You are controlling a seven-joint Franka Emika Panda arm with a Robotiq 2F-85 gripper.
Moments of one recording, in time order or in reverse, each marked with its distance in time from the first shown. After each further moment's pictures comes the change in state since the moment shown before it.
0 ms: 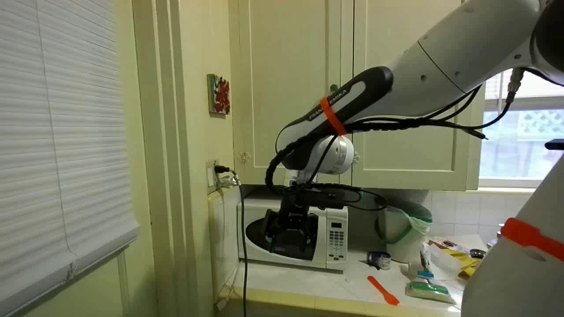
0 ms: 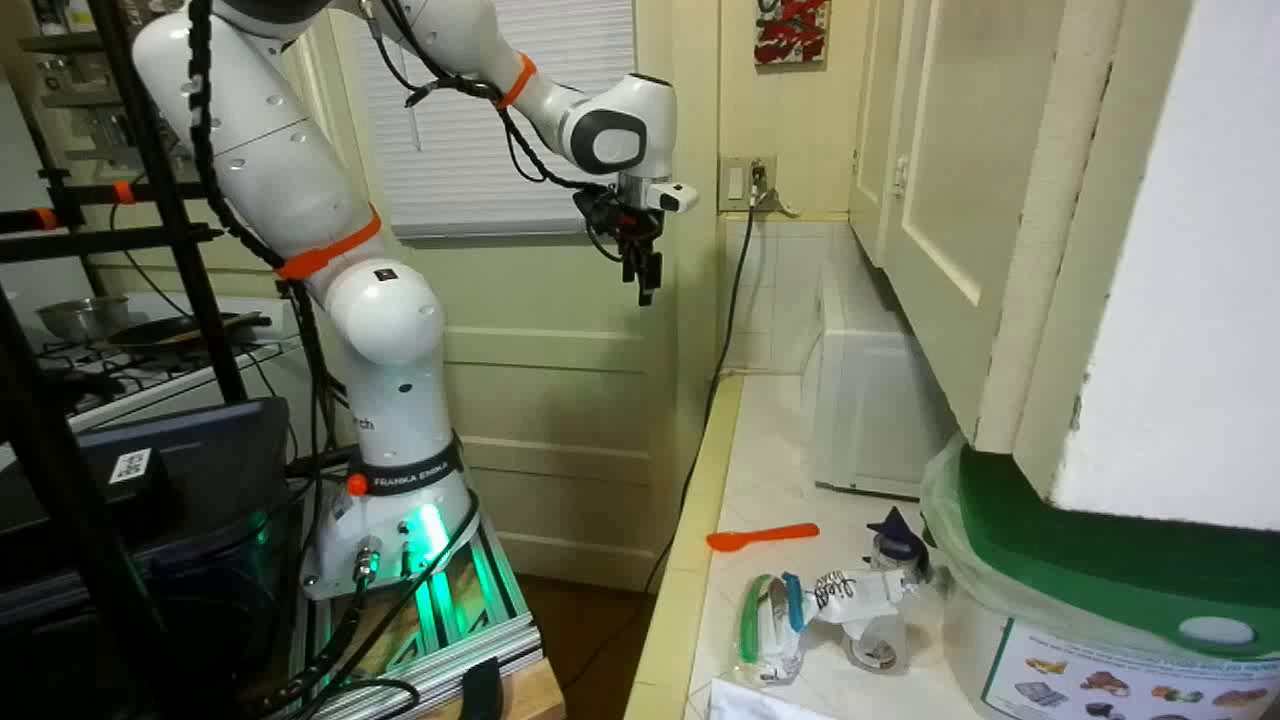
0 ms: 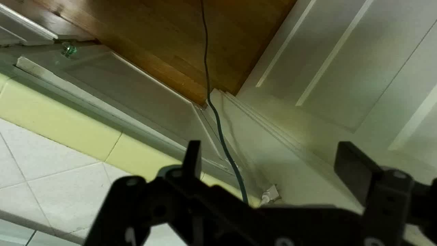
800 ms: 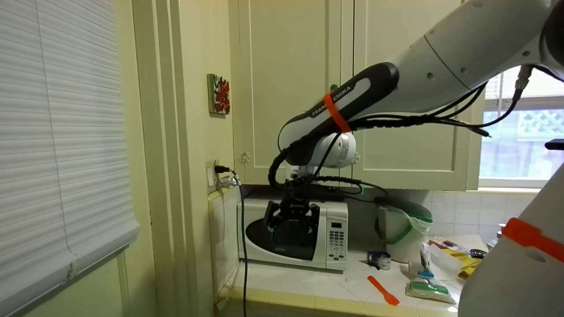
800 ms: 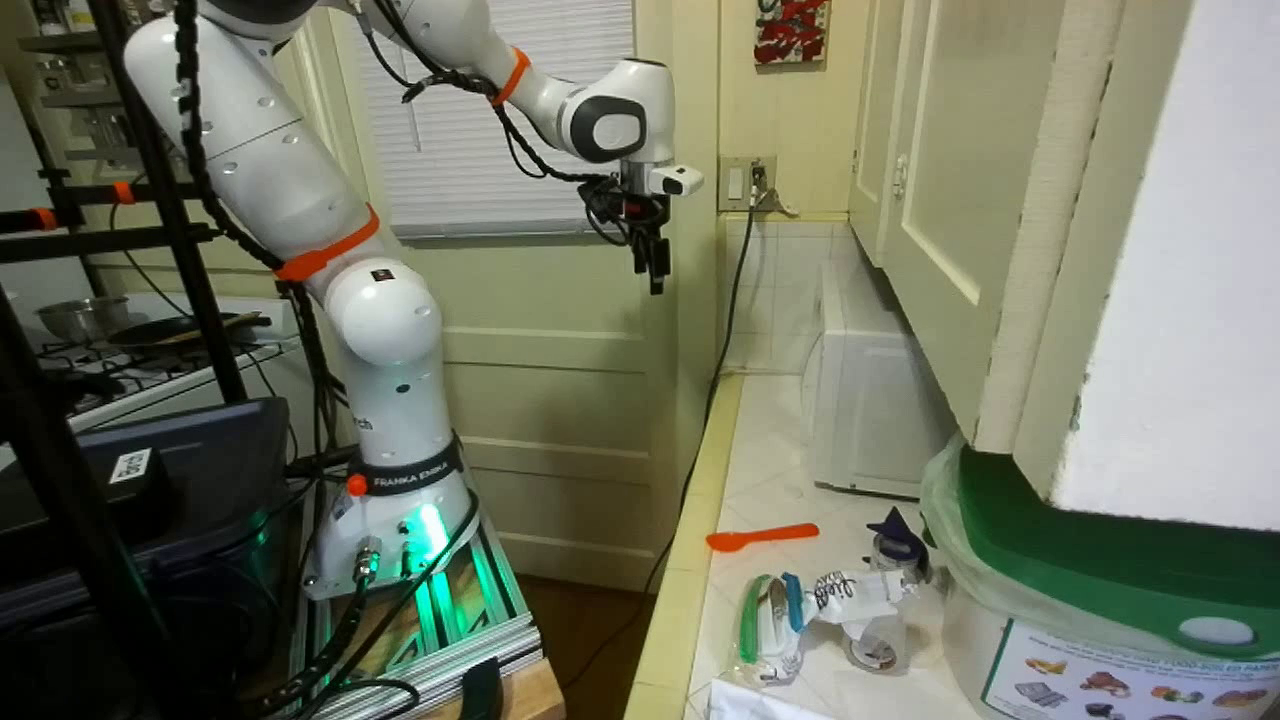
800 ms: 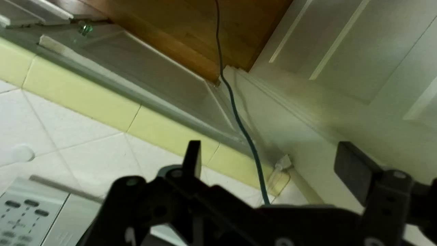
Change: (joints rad) arm -0.037 -0.034 0.019 0.016 -0.069 0.021 0.067
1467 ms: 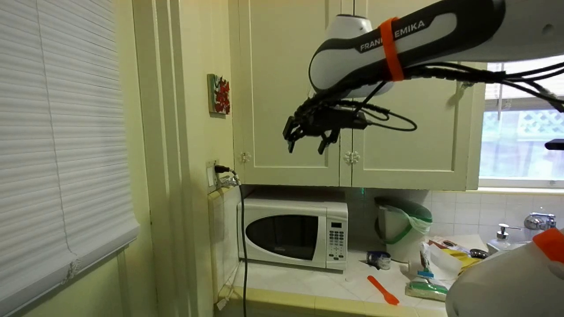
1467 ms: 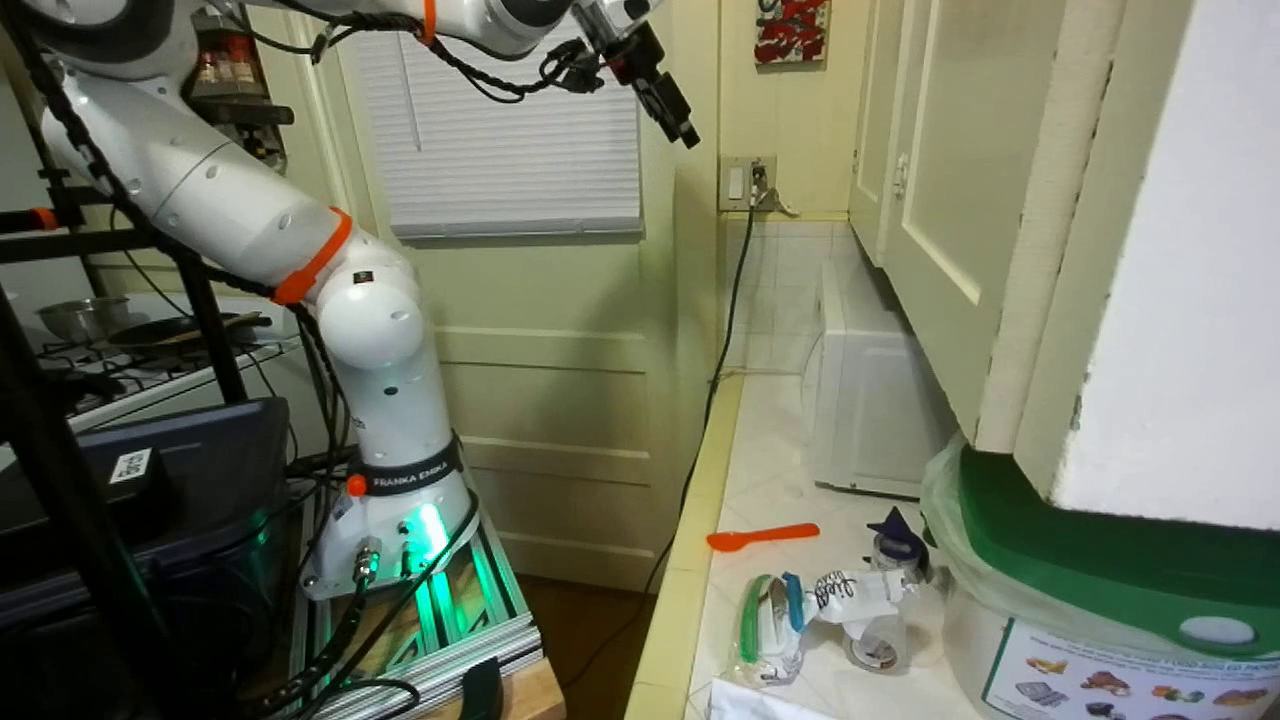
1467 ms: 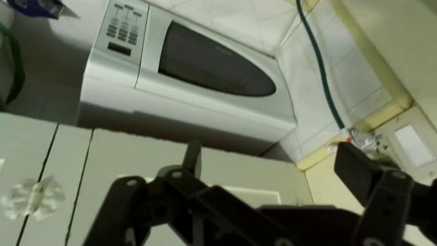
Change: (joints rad) arm -0.176 -0.343 0.063 0.145 -0.261 0.013 0.147
